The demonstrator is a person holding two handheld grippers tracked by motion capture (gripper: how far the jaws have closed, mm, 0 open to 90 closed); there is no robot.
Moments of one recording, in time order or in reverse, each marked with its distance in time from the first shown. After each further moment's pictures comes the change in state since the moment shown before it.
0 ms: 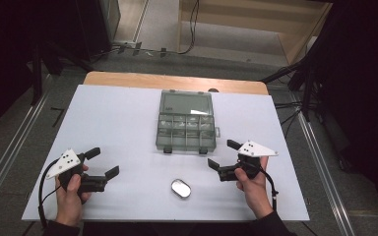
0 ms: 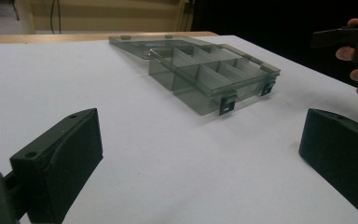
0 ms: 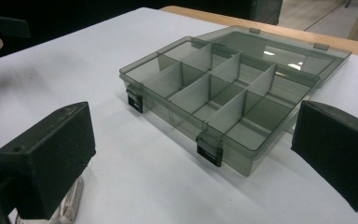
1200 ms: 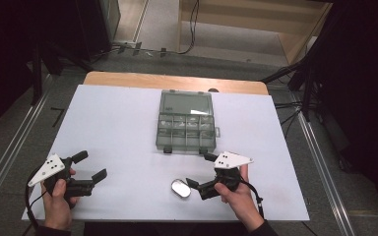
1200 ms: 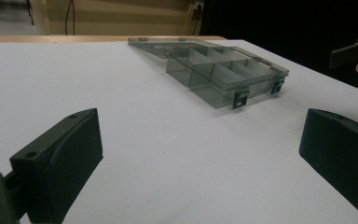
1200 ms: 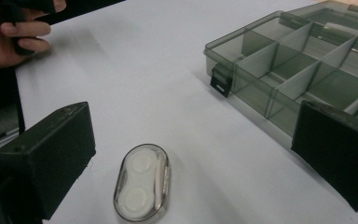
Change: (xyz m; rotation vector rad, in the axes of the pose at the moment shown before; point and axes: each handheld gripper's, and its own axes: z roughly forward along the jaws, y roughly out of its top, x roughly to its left) left arm 0.013 -0.009 -0.024 -0.021 0.020 -0.016; right arm 0.059 0.003 0.019 0.124 0.161 -0.076
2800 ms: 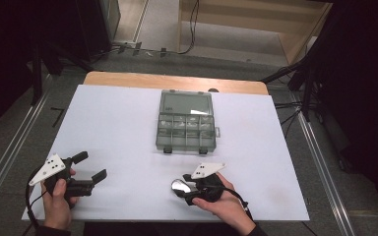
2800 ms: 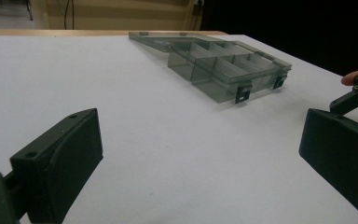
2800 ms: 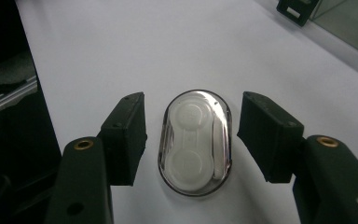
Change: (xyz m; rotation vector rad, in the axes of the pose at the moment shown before) left arm 0.003 -0.002 0.001 0.011 -0.003 0.000; right arm 0.027 -0.014 0.037 0.248 0.065 0.012
